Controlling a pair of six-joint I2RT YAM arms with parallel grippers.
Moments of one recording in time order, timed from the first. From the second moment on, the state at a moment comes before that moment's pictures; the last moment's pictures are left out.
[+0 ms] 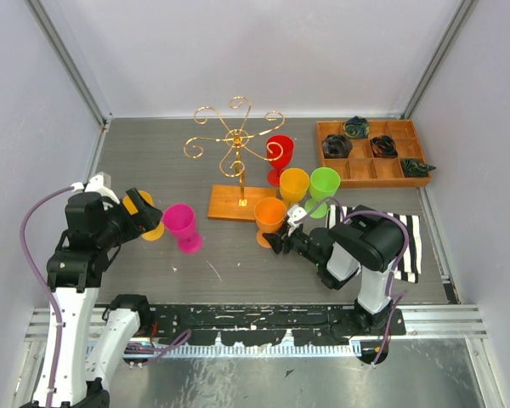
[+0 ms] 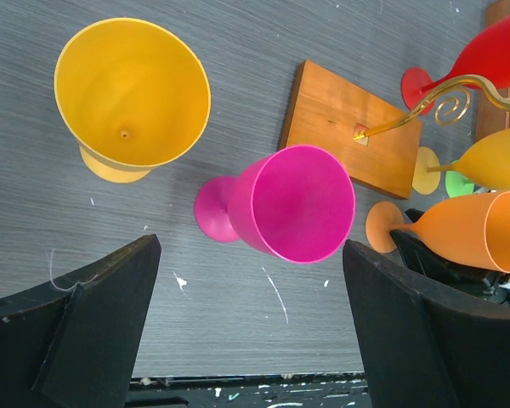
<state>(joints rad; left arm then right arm) -0.04 0.64 0.93 -0.87 0.10 -0.46 0.68 1.85 0.20 1.54 -0.16 0.06</state>
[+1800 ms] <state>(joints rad) -0.04 0.55 0.93 -0.86 0.09 -0.44 0.68 1.74 0.14 1.54 -0.19 0.05</state>
